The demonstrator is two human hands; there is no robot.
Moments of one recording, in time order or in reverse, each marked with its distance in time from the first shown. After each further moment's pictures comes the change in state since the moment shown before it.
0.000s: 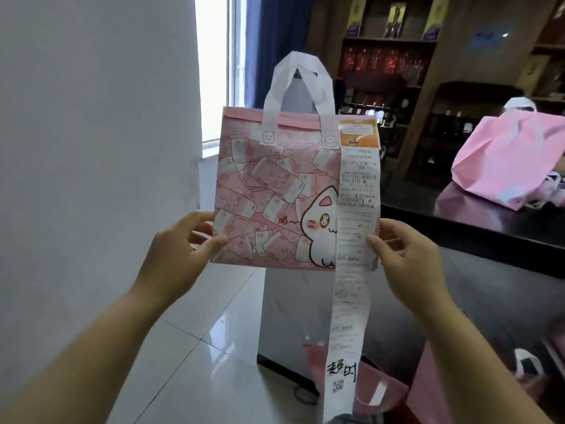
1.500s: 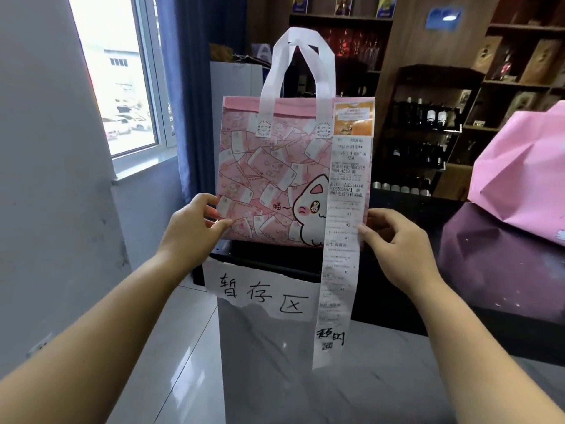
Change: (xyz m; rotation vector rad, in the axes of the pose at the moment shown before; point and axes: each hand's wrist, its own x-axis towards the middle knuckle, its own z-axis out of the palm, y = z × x) left_hand 0.391 -0.091 0.247 0.014 -0.149 0.015; right_hand 0.313 0.202 0.103 -0.130 0.088 0.164
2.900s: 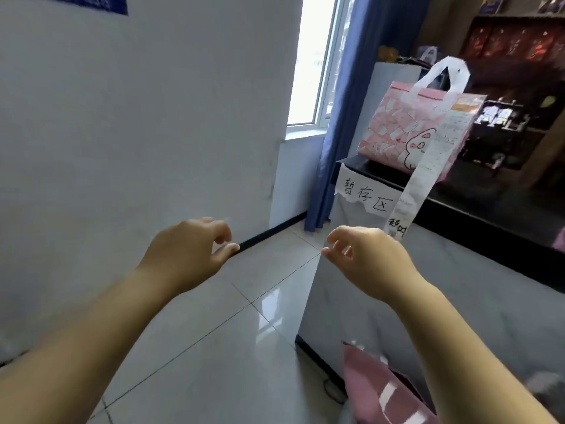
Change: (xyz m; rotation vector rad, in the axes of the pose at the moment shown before) left_hand -0.484 0.083 -0.197 0.664 0.106 -0.132; right_hand -0.321 -0.158 -0.083 -0.284 -0.609 -0.595
